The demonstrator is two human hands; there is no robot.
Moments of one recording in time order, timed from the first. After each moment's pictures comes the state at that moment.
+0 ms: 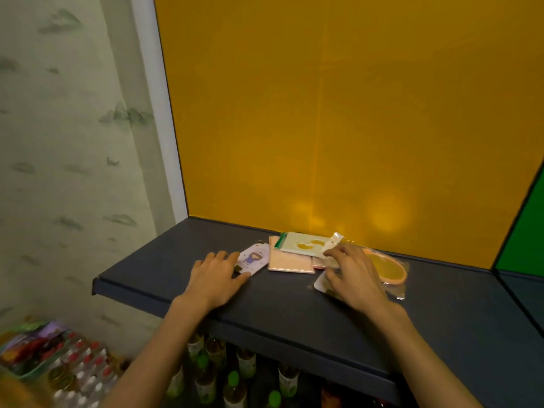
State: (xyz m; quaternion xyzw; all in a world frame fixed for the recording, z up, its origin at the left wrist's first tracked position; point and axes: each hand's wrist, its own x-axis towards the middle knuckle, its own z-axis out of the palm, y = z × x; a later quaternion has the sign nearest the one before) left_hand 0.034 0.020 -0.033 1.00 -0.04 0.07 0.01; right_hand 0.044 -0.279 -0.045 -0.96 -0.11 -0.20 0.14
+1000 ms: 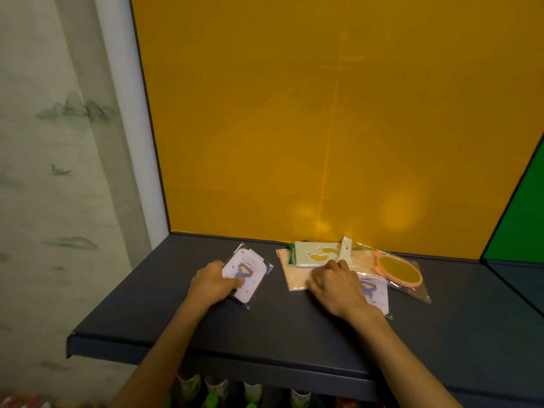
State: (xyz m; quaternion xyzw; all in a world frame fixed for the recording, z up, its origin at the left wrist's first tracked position) left_hand 0.135 0.096 -0.051 0.94 0.03 -0.05 0.33; right_hand 0.083 -0.174 -0.058 -1.00 0.03 -0.08 0.03
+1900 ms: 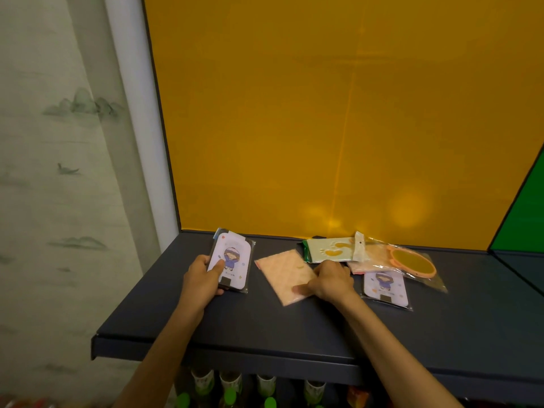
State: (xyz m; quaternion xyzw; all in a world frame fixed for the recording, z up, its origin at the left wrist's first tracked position) left_hand 0.126 0.145 -0.054 0.79 0.07 0.02 0.61; right_hand 0.102 -0.114 -0.052 -0.95 0.20 0.02 0.24
